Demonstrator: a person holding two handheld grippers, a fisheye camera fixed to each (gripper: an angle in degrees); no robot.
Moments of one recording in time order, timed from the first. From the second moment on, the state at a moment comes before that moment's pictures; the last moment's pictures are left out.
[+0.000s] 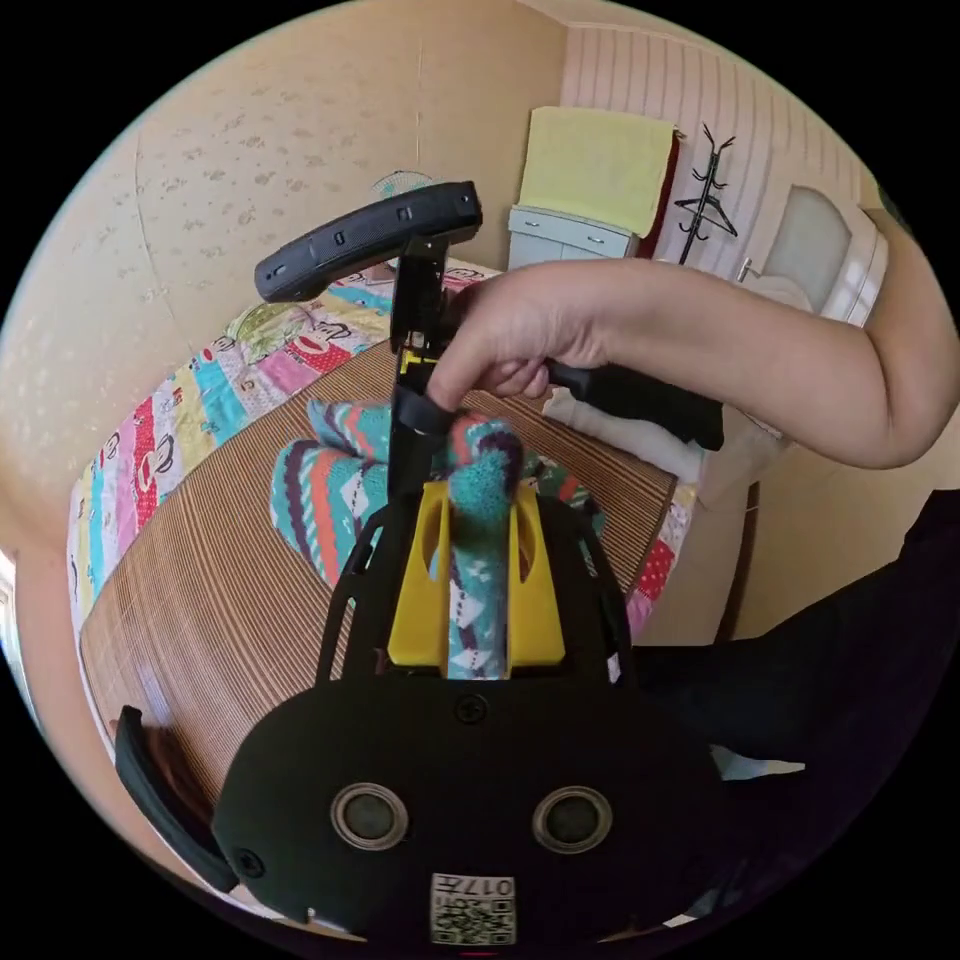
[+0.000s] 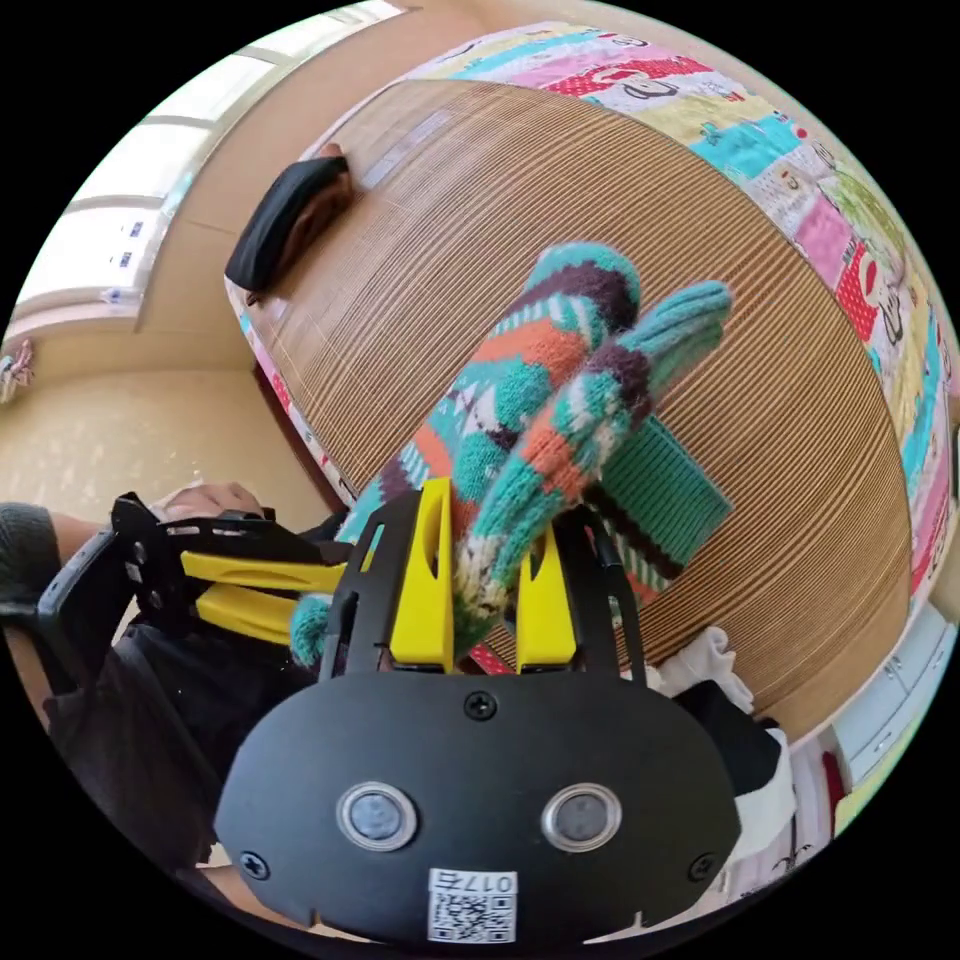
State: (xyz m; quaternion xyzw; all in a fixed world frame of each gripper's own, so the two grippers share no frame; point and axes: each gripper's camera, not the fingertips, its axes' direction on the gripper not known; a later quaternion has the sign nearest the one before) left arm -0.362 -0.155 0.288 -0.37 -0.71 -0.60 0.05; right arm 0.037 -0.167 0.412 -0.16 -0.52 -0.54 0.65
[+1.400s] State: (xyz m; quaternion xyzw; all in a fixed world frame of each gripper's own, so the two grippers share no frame) left arm -0.362 0.038 0.178 0.21 -0.65 -0.70 0.23; right arm 0.388 -0.084 0.605 -0.21 -0.67 -0.25 0.67
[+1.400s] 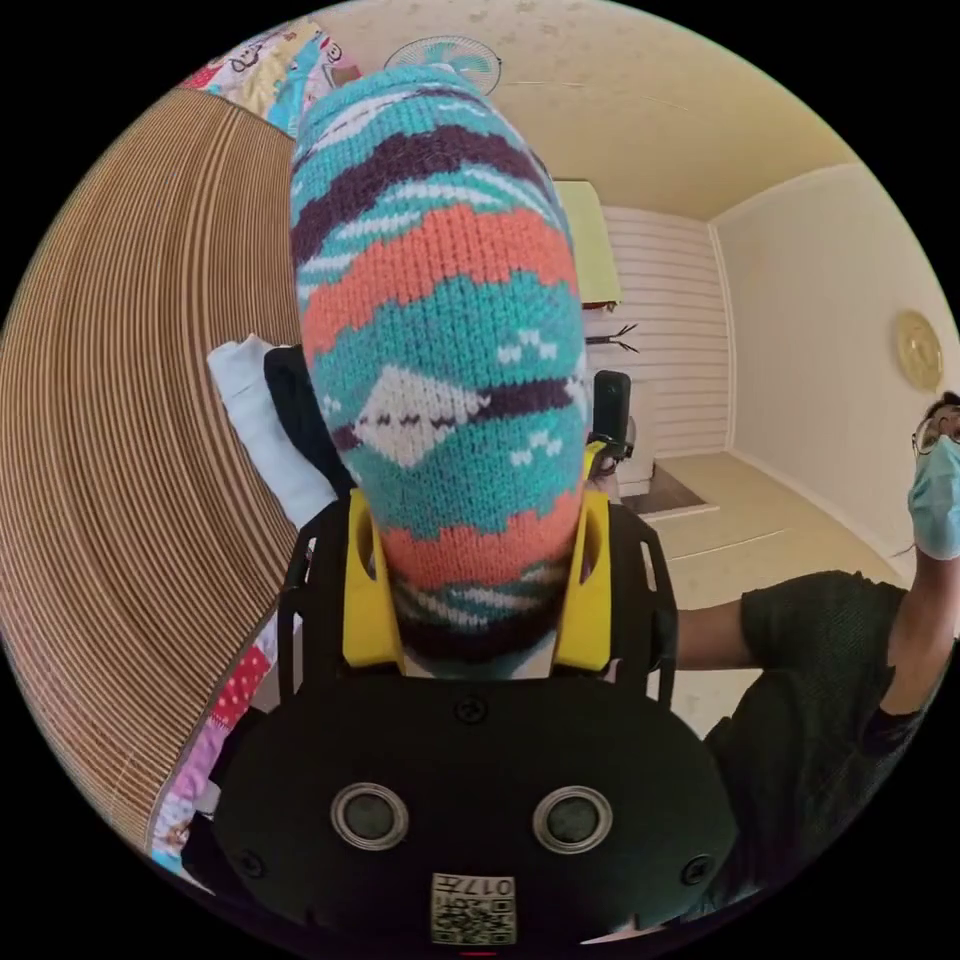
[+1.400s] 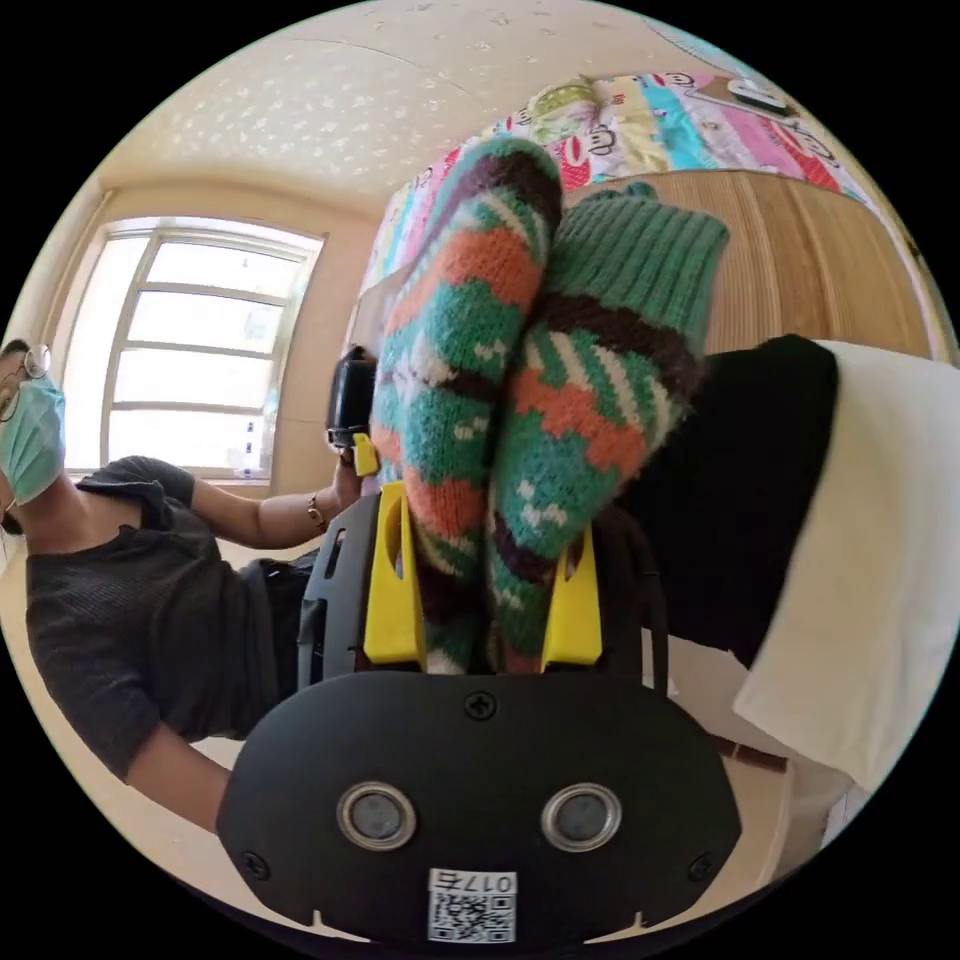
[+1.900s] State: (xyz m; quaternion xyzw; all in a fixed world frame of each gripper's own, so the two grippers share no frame) left arm -0.405 0.078 0.288 0.02 -0.50 -0.86 0.07; right arm 0.175 0.093 0.629 -0.24 -0.16 -0.19 0.94
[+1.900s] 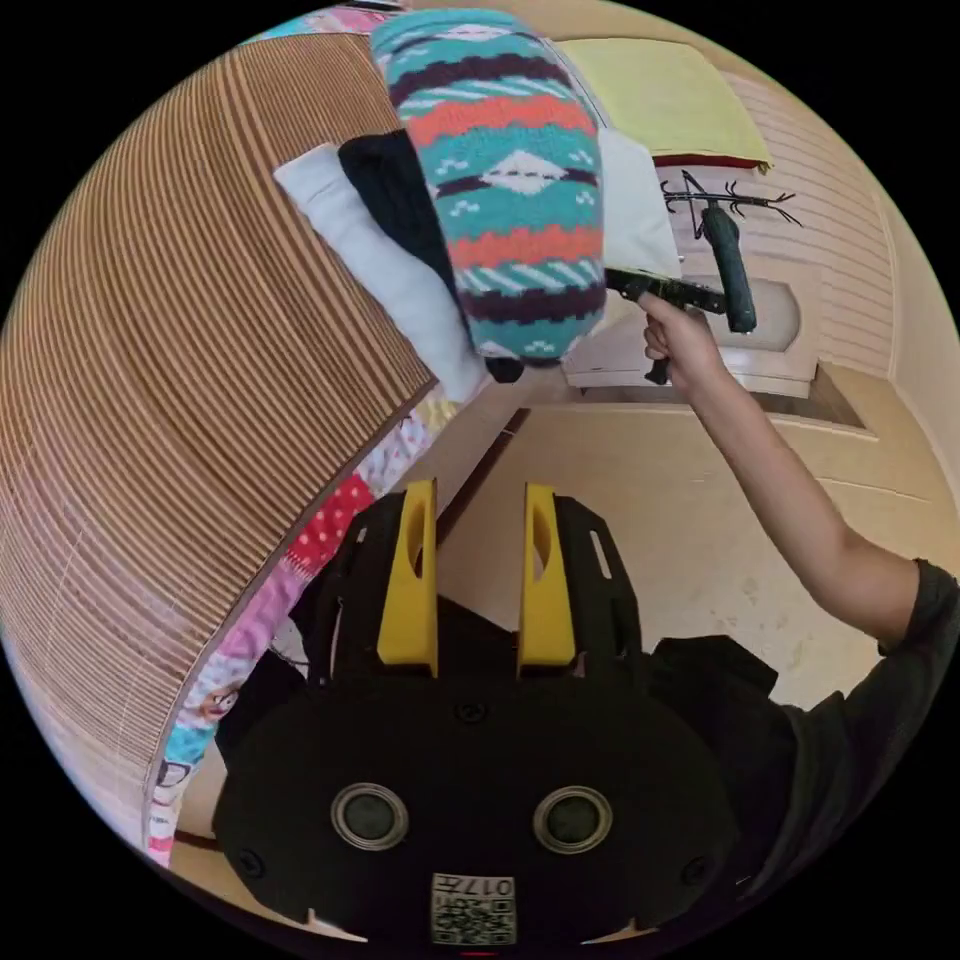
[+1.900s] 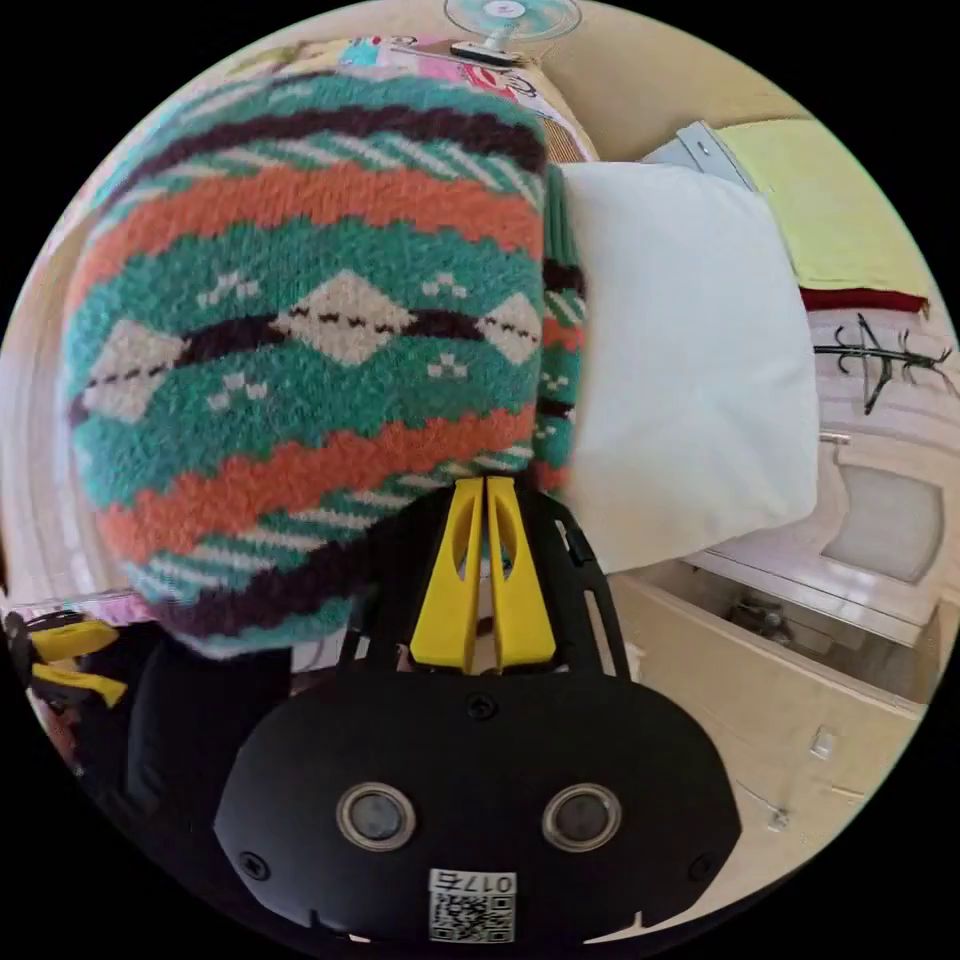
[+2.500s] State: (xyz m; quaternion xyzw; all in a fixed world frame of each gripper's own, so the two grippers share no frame) left arm -0.252 -0.368 0.529 0.23 -0.76 -0.54 -0.29; right arm 0.093 0.102 0.529 -0.28 -0.07 -0.02 0.96
